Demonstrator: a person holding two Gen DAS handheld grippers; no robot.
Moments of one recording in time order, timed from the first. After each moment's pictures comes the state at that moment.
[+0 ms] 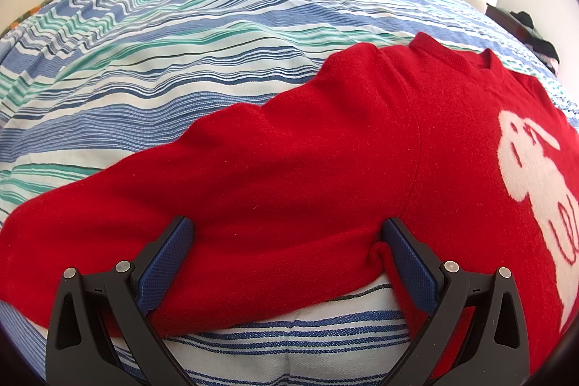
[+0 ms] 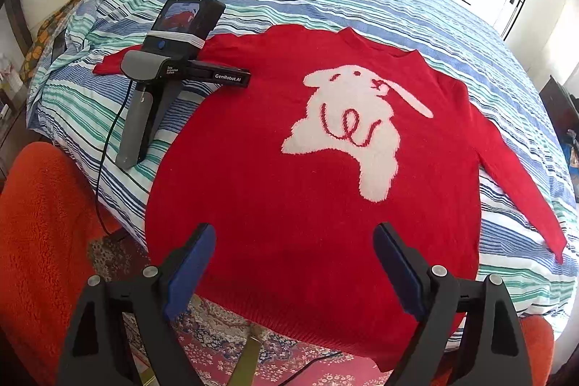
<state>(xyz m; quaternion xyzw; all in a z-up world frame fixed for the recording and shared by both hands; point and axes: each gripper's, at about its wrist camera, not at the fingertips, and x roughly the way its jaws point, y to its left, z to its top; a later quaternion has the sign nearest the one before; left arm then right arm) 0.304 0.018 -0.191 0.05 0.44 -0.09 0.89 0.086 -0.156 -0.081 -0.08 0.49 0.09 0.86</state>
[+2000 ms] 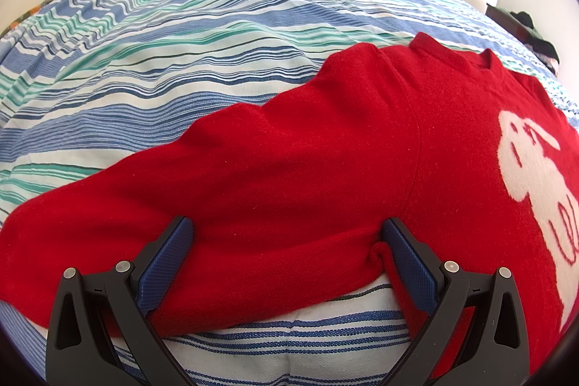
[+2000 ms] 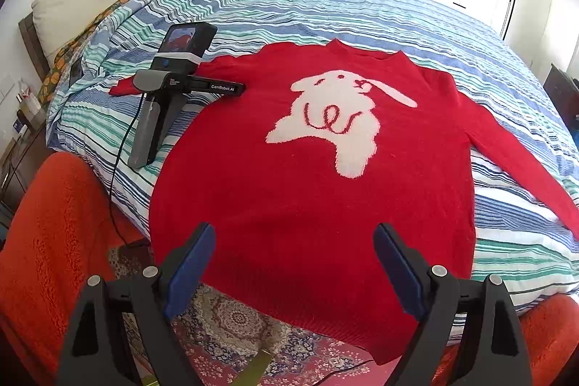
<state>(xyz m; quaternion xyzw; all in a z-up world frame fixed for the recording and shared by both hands) 0.304 0.019 -0.191 0.05 0.44 -0.09 0.89 0.050 -0.201 -0.086 -0.03 0.44 0.11 0.89</state>
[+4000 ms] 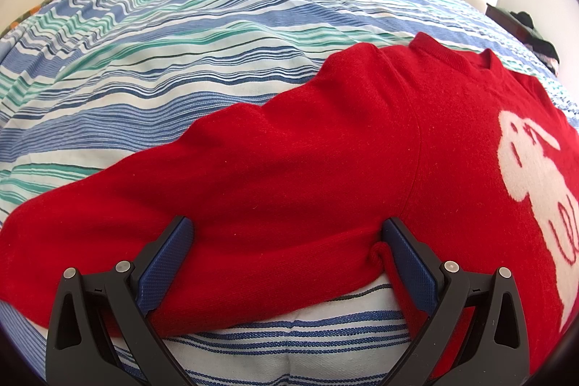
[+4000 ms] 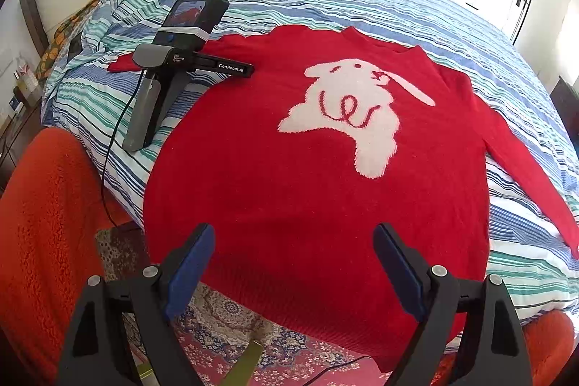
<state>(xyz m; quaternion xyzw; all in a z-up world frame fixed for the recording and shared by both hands) 0.304 0.019 -0.191 0.05 0.44 -0.09 0.89 0.065 -0.182 -0.099 -0.06 0.47 0.12 0.87</state>
